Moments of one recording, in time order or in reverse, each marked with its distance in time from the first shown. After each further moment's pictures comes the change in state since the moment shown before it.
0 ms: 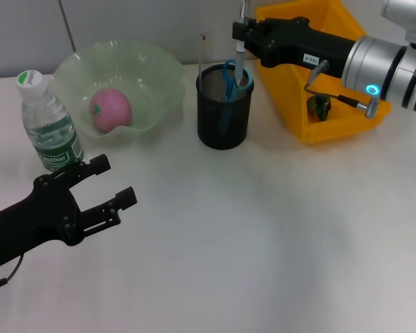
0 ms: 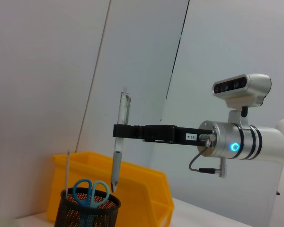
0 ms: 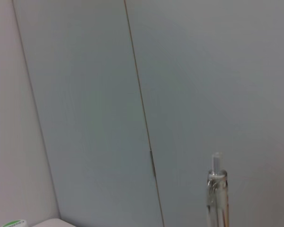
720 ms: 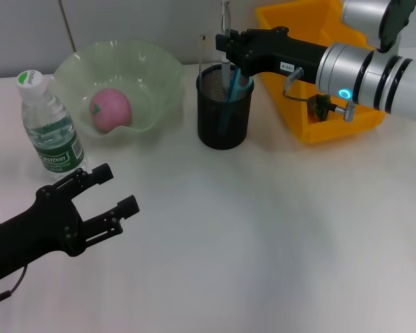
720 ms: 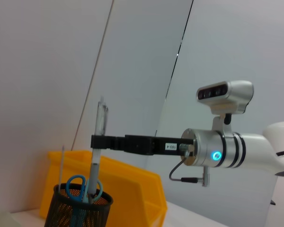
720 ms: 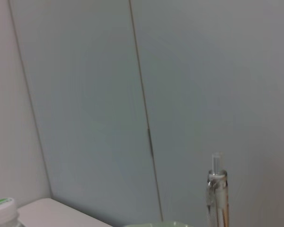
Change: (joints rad) left arm 0.018 -0.003 -0.001 -0.037 -0.005 0.015 0.006; right arm 0.073 0.006 -0.010 0.106 0.002 0.108 -0.066
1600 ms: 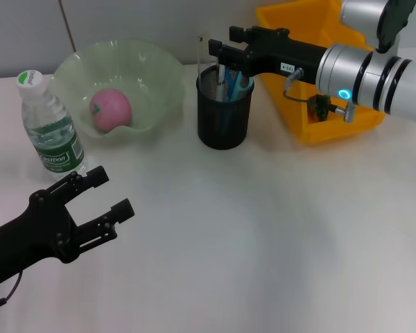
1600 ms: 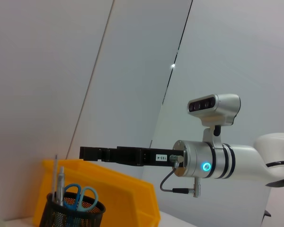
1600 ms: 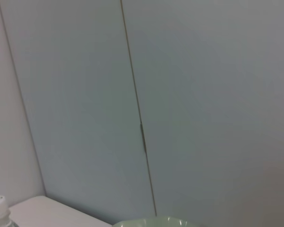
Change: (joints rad) left arm 0.024 0.001 0.000 -0.001 -0.017 0.045 0.000; right arm 0.002 -0.001 0.001 0.007 0.000 0.015 0.008
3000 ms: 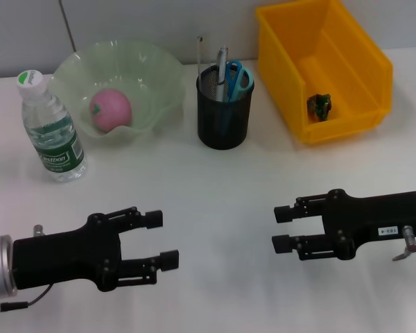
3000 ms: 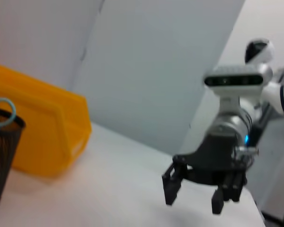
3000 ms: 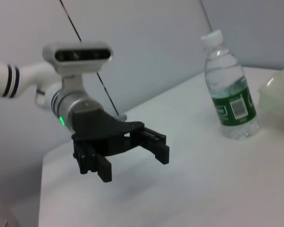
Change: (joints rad) left arm -0.110 0.014 0.221 0.088 0.120 -0.040 -0.212; right arm -0.321 -0.079 -0.029 -0.200 -0.430 -0.709 0.203
